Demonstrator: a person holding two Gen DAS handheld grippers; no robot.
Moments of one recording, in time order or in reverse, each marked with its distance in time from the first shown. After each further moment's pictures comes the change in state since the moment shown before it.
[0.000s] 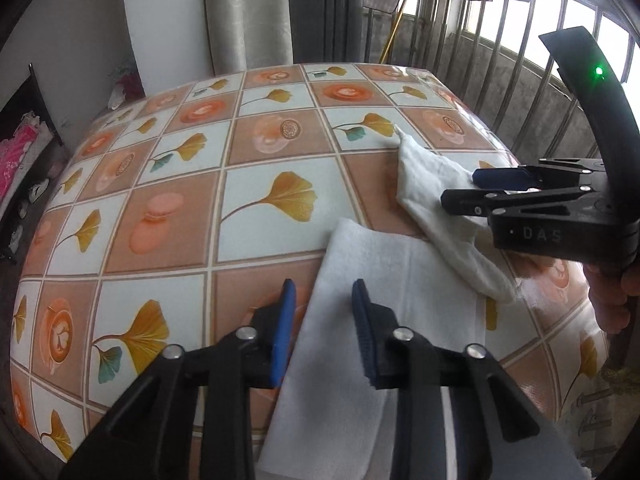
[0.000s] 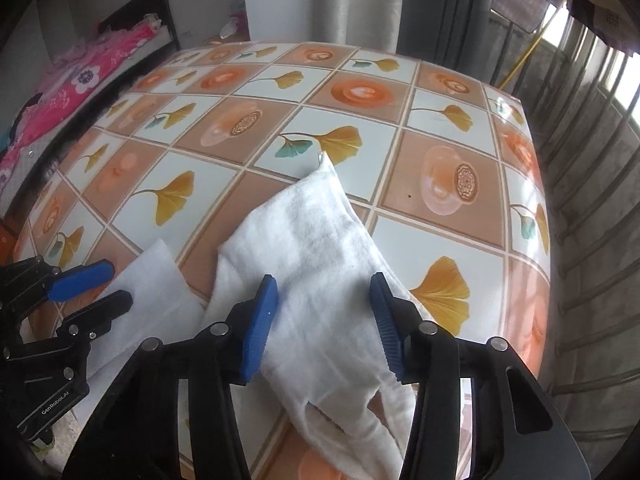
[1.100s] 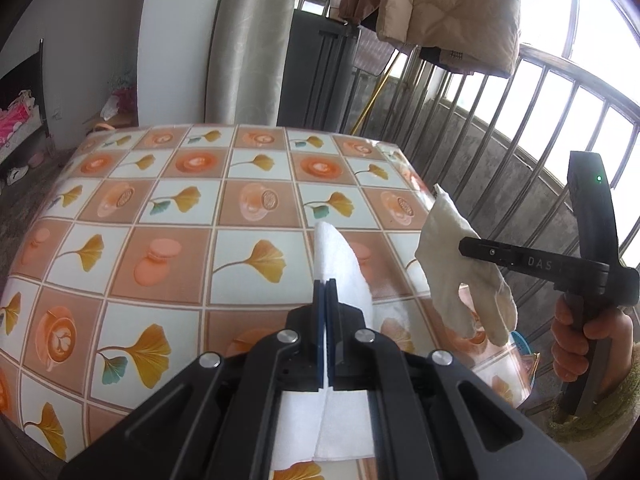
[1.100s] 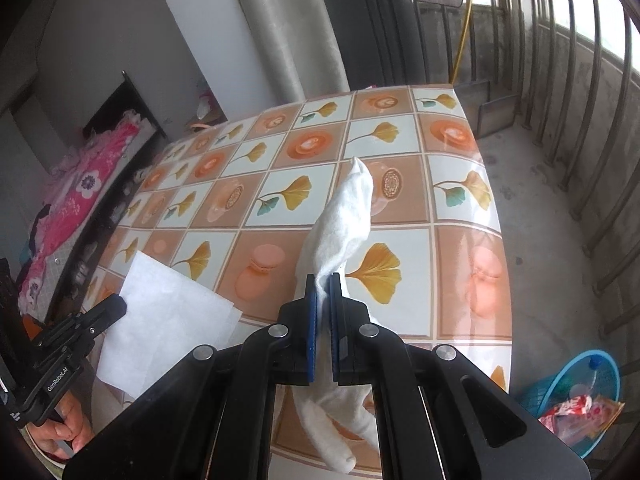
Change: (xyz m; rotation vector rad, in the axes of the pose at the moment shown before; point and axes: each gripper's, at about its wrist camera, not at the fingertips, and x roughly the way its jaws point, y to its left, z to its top) left arm -0.066 0.007 0.017 -0.117 -0.192 -0.160; right arm -0.073 -0.056 -0.021 0.314 -0.153 0.122
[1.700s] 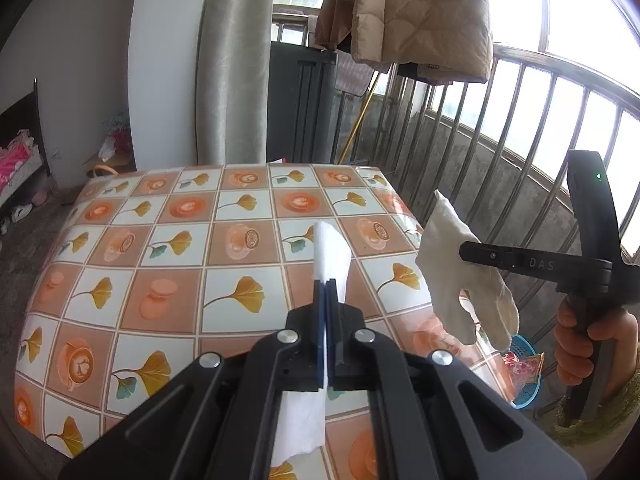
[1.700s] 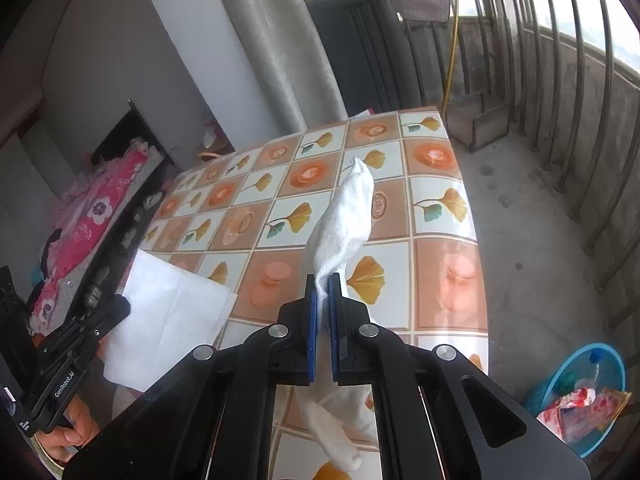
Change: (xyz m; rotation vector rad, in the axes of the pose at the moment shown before) left arm -0.030 -0.039 0.012 0.090 -0.084 0.023; right arm -0.042 -0.014 -0.001 0.045 -0.083 0.036
